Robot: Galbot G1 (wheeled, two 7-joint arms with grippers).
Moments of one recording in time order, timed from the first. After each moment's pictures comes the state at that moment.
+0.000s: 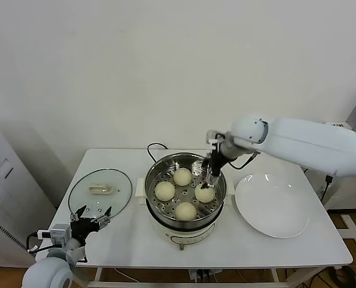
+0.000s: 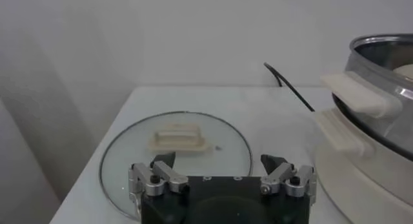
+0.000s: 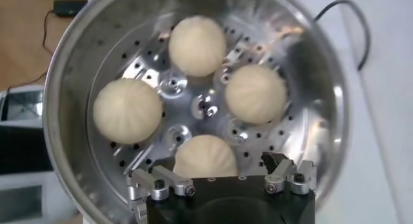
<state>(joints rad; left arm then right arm) 1.40 -1.14 -0.53 -2.02 -0.47 0.49 -0.14 0.62 0.84 -1.34 1.43 0.85 -0.53 -0.76</state>
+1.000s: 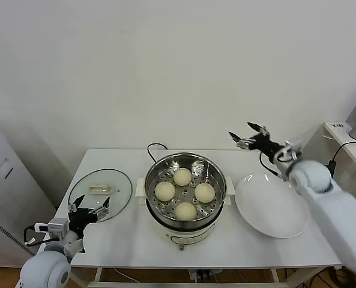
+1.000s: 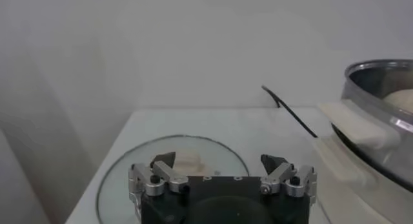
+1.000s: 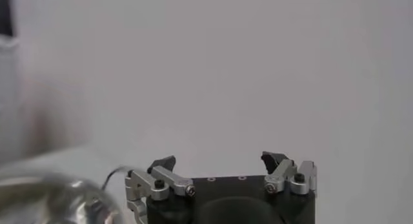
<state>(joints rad) 1.37 -1.11 -0.54 -2.00 -0.40 0.42 -0.10 -0.75 0.85 0.31 1.48 0.70 -0.07 -0.28</state>
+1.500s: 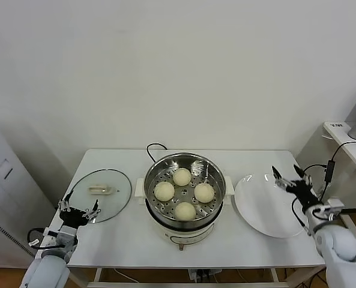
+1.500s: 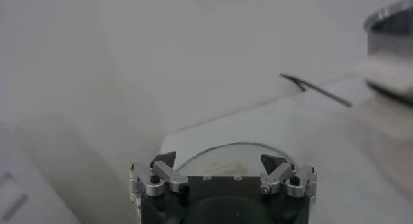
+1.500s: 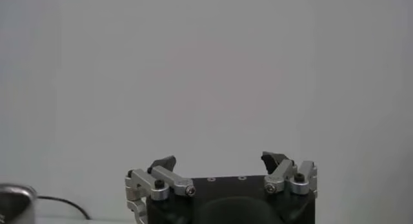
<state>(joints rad) 1.36 -1.11 -0.53 -1.85 0.15 0.25 -0.06 -1.15 1.06 0.72 1.49 0.60 0.04 -0.30</state>
